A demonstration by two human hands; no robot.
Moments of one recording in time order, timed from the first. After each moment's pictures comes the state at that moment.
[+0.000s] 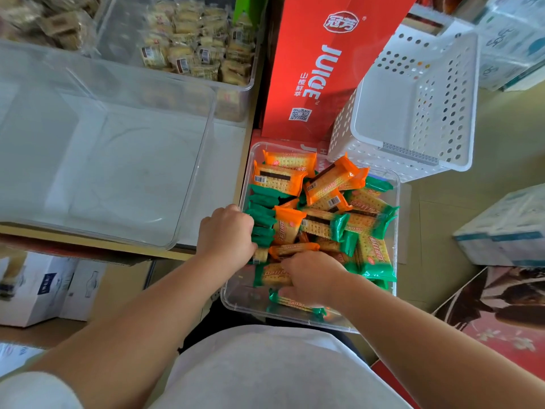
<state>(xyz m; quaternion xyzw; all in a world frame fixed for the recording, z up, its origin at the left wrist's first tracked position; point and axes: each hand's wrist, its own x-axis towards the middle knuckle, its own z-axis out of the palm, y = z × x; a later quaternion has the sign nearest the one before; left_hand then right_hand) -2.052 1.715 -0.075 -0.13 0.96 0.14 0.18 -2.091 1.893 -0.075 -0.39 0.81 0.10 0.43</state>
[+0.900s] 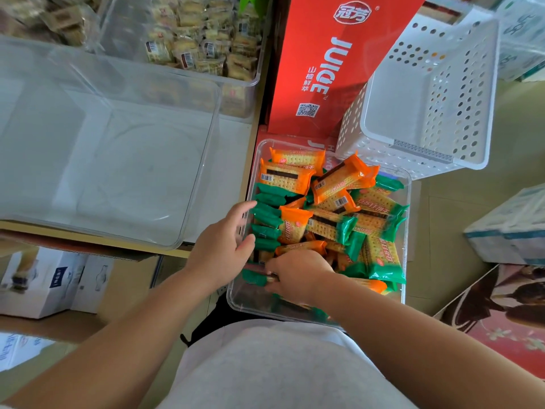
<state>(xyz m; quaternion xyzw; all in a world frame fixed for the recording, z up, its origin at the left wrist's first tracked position) -2.020 1.699 -0.082 -0.17 0.89 0.40 0.14 -2.085 1.868 -0.089 -0.43 0.80 0.07 0.42</state>
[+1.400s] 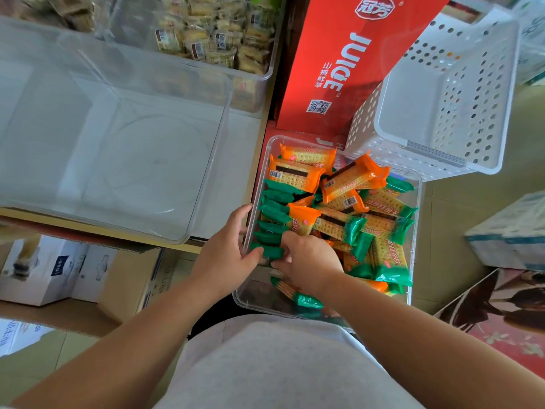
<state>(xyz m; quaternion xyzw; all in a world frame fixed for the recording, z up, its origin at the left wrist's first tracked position) -2.003 1.705 -0.084 -0.23 0.85 0.44 0.16 -2.087 1.867 -0.089 -0.29 0.89 -0.04 0.35</state>
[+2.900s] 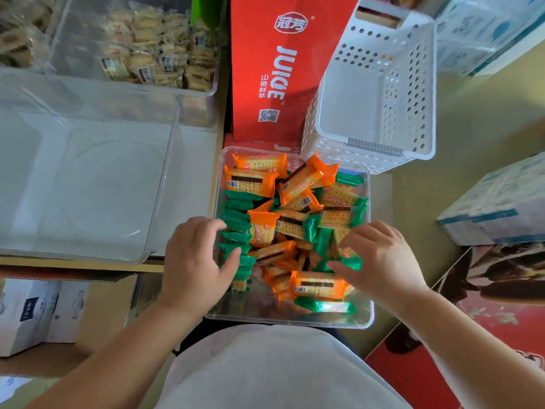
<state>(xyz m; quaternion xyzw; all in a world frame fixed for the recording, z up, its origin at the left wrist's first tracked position) -2.007 1.724 -0.073 -0.08 0.95 0.27 -0.11 -2.112 2.024 -0.036 -0.31 0.95 -0.08 0.02</state>
